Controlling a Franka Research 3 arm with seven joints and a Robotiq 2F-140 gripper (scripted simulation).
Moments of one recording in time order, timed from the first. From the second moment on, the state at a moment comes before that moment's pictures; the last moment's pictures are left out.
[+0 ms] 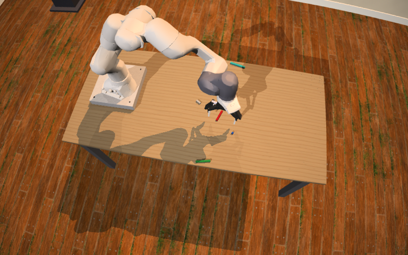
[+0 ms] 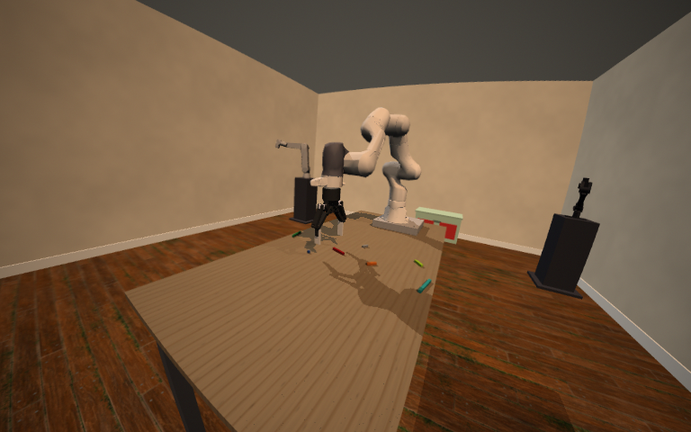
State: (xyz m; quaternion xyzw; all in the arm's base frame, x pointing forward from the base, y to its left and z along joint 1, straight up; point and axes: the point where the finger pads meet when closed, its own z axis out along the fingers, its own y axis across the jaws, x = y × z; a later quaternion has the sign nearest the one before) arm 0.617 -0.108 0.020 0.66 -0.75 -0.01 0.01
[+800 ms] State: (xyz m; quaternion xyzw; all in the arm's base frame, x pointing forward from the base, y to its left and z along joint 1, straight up) arm 0.618 -0.108 0.020 0.50 -0.87 -0.01 0.01
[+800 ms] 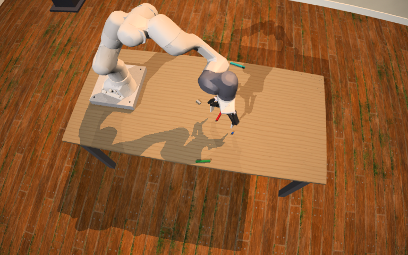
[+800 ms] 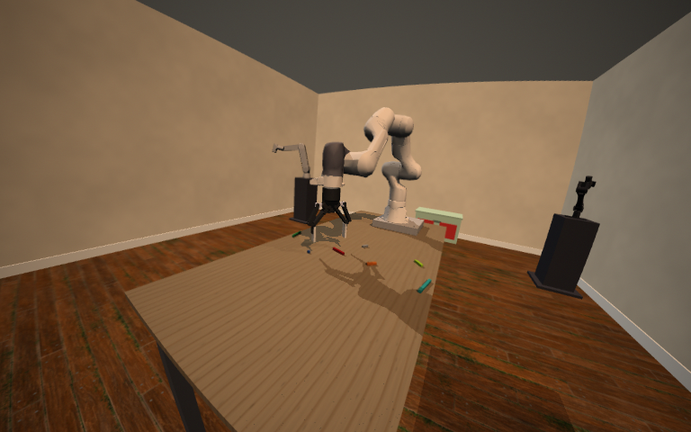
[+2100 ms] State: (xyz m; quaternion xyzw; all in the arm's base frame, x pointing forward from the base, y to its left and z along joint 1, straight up) arm 0.619 -0.110 0.022 0.19 -0.98 0.00 0.01
